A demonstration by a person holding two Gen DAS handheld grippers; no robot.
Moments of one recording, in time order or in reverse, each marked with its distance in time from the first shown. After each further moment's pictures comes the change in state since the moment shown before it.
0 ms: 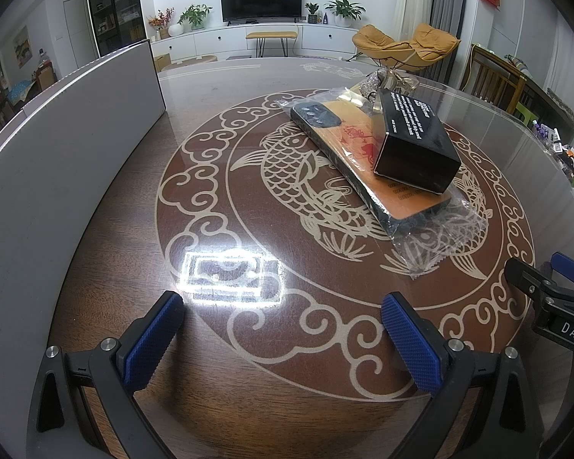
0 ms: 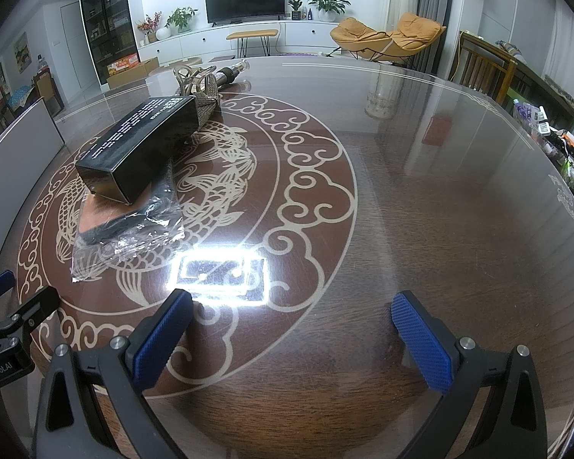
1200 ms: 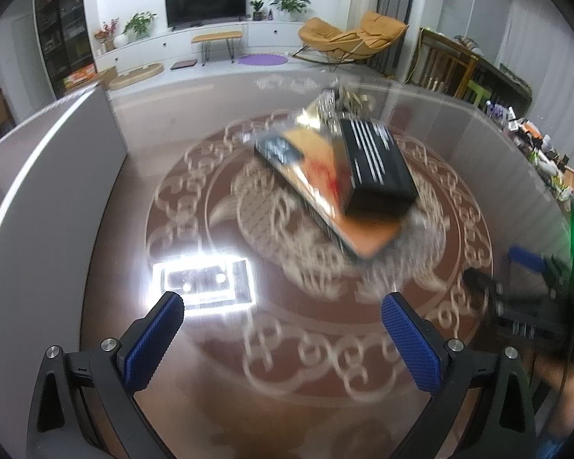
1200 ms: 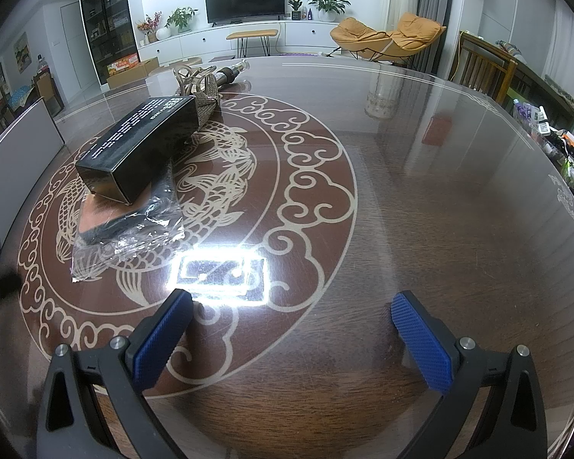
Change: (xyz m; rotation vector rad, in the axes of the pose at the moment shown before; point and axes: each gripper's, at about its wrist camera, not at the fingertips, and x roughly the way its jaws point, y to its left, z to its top) left arm -0.013 0.017 0.051 0.143 0.024 -0.179; right arm 0.000 0.000 0.000 0.000 0.001 0.000
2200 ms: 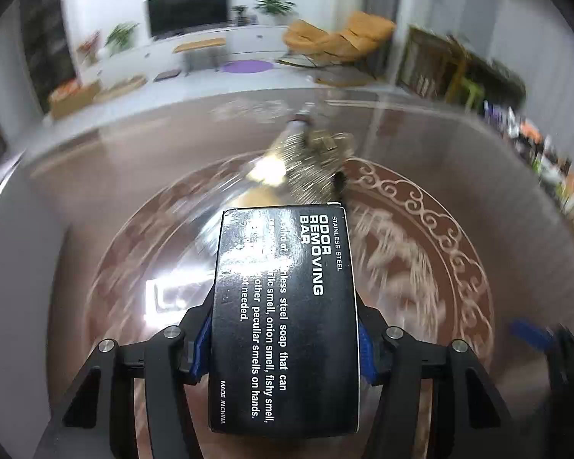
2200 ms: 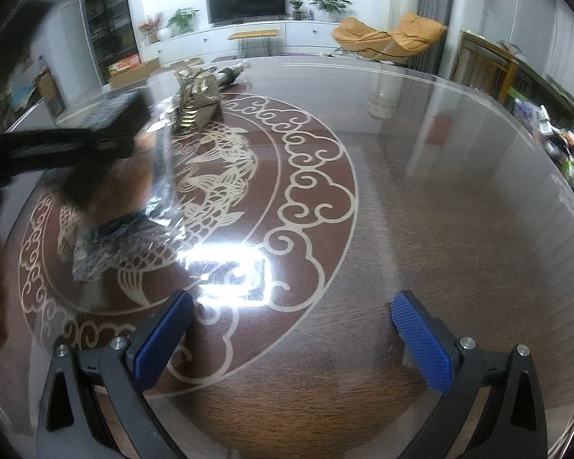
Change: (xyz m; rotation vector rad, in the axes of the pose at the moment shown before) left arm 0.029 -0.037 0.051 0.012 -0.018 -0.013; right arm 0.001 -0.002 0.004 -0.043 0.031 0.071
